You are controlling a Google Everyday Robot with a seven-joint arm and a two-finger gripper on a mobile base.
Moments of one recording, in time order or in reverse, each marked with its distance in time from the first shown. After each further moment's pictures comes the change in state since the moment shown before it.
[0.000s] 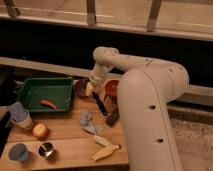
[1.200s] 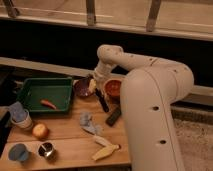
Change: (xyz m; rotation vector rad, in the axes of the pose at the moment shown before) arm -0.014 -0.014 -0.013 -0.015 -0.086 -0.013
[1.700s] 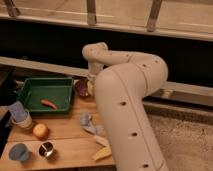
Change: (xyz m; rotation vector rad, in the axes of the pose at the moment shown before) arm 0.016 -0.007 0.007 0.165 0.190 0.053
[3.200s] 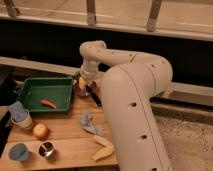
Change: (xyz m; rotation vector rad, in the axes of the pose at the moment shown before) arm -0.055 0.041 -0.022 0.028 -0.174 -0.138
